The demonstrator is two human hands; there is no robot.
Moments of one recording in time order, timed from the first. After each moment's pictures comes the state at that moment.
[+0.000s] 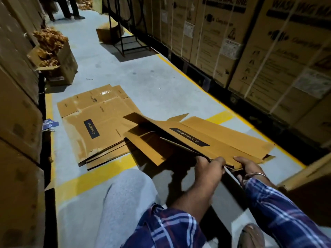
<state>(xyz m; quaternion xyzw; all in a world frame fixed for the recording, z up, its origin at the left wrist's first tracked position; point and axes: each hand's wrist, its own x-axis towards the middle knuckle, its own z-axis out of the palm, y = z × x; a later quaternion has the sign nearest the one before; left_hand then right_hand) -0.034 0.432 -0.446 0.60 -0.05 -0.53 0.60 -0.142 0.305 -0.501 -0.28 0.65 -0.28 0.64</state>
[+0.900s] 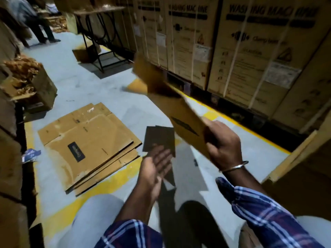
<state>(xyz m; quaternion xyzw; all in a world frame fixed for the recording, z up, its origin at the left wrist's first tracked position) 0.056 0.447 -0.438 0.50 -0.03 -0.52 0.69 -0.116 0.319 -0.405 -0.83 0.27 -0.47 0.12</state>
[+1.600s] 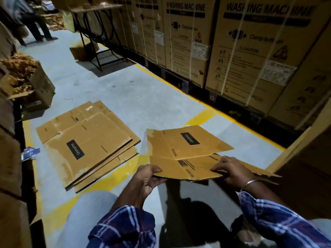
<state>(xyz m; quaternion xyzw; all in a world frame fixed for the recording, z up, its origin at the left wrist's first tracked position) 0.074 0.464 -0.470 0.61 0.02 -0.56 0.56 -0.200 0.306 -0.489 -0.90 0.38 0.01 0.20</state>
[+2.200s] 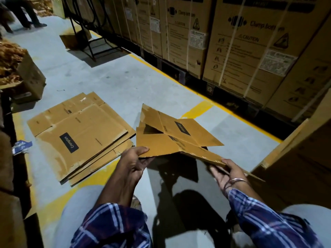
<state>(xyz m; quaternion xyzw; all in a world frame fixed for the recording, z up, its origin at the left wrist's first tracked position) 0.093 0.456 -0.440 0.55 0.06 -0.51 0.66 -0.170 0.349 -0.494 0.03 0.48 -0.43 0.76</state>
